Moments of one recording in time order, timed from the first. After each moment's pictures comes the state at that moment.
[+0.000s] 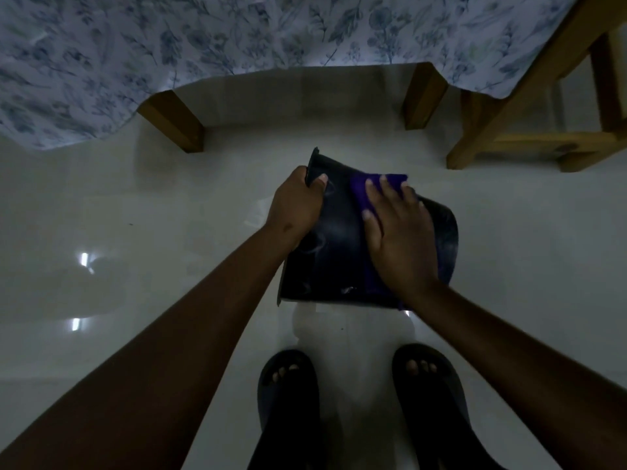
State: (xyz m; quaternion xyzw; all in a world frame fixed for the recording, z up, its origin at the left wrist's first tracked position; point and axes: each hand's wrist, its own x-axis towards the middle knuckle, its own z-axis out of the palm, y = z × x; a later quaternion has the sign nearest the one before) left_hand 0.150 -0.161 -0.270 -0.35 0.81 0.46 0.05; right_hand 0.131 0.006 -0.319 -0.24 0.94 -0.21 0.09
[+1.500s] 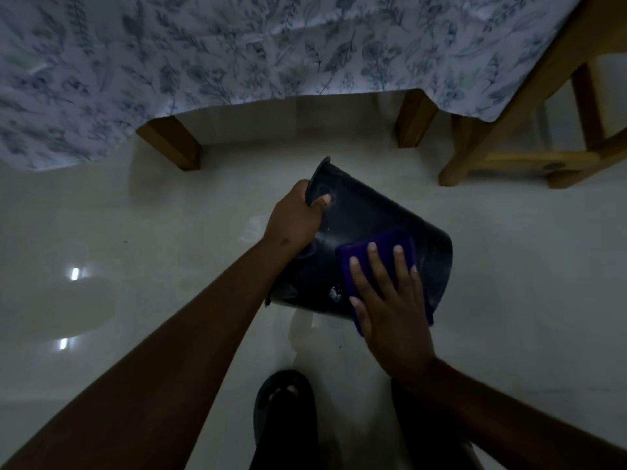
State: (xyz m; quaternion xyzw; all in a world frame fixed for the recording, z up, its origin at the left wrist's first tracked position) left_hand 0.143 -0.170 -0.279 -0.30 0.84 0.44 0.07; right_hand 0.209 0.036 -0.329 -0.30 0.94 -0.16 0.06
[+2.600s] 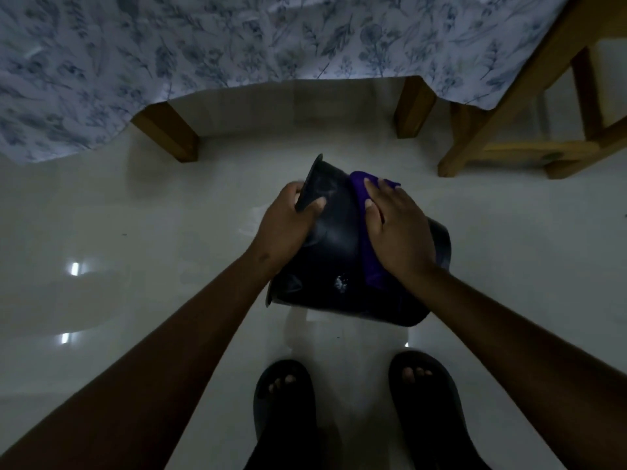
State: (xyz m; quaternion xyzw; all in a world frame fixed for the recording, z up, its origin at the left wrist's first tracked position) left_hand 0.174 -0.165 -0.268 -0.28 0.81 0.51 0.07; right_hand 0.096 0.000 -0.327 -0.22 0.94 -0.23 0.11
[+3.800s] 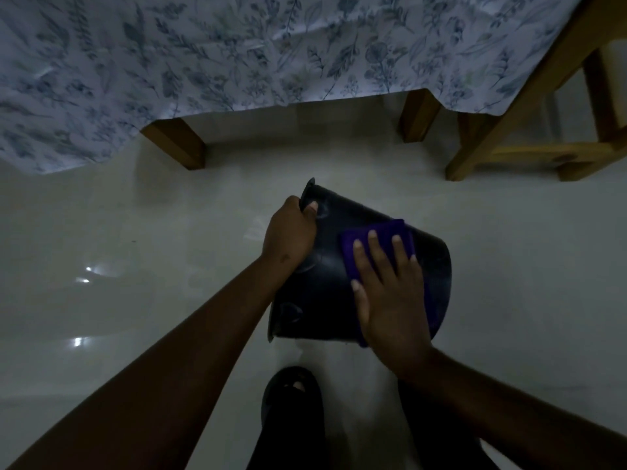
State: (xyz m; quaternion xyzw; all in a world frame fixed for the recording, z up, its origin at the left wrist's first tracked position) left_hand 0.161 -0.166 -0.285 -0.36 0.85 0.38 0.07; right_hand 0.202 0.019 -0.319 -0.25 0.95 -0.17 0.10
